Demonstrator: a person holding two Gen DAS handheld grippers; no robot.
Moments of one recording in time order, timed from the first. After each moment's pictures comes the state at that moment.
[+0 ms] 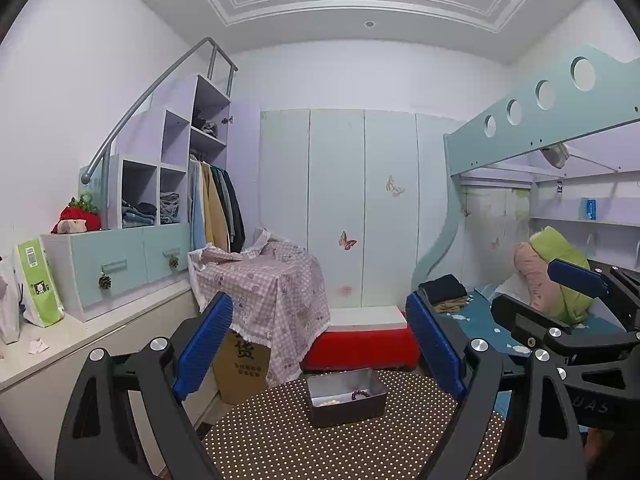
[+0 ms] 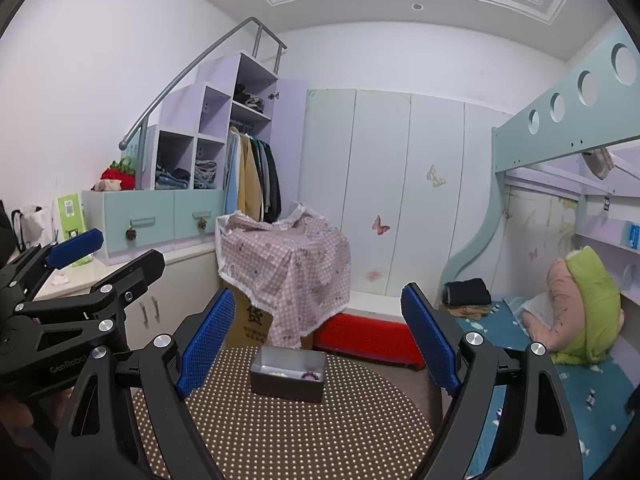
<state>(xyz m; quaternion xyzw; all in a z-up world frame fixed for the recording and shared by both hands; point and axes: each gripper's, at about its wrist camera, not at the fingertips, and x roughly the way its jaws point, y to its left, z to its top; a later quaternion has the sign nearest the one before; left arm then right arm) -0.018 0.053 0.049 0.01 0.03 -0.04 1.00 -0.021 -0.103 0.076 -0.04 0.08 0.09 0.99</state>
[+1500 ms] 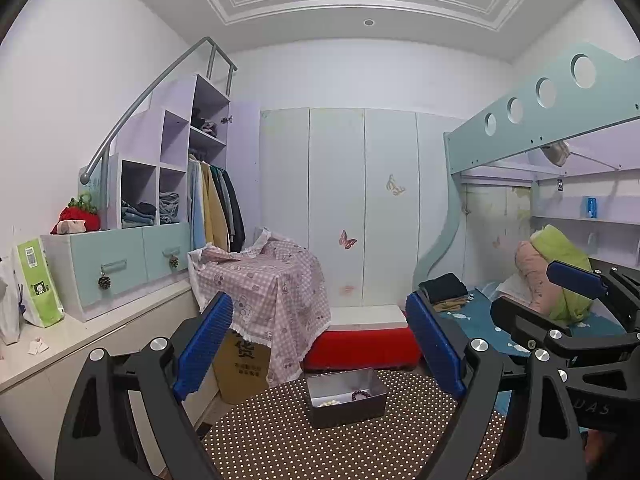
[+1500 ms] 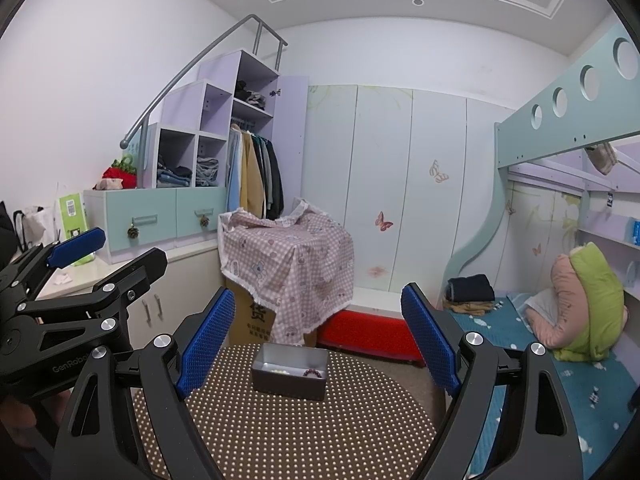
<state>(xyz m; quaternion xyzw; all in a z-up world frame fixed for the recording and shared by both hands) -0.015 0.053 0.049 0.01 0.04 -0.04 1.00 -0.015 -0.103 0.072 -0.04 0.09 0.09 0.99</state>
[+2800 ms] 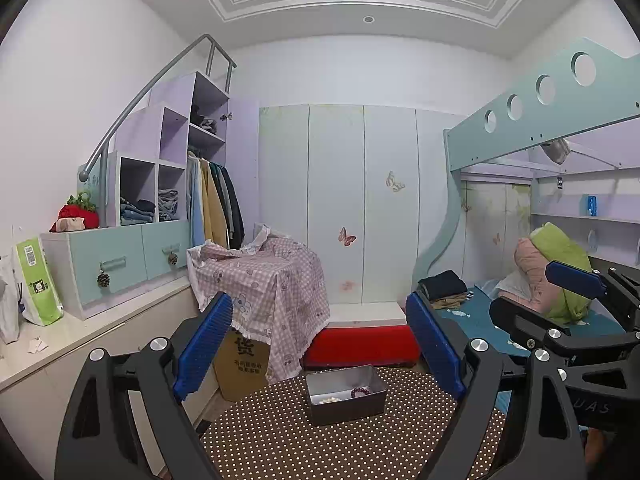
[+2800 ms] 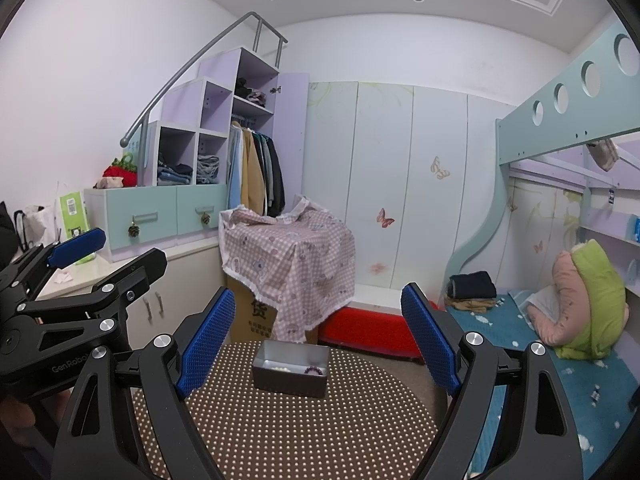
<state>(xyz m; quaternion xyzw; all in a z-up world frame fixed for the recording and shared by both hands) -0.010 0.058 0.045 0.01 0.04 -0.04 1.00 -0.014 -0.105 0.071 -0.04 0.09 0.09 0.99</state>
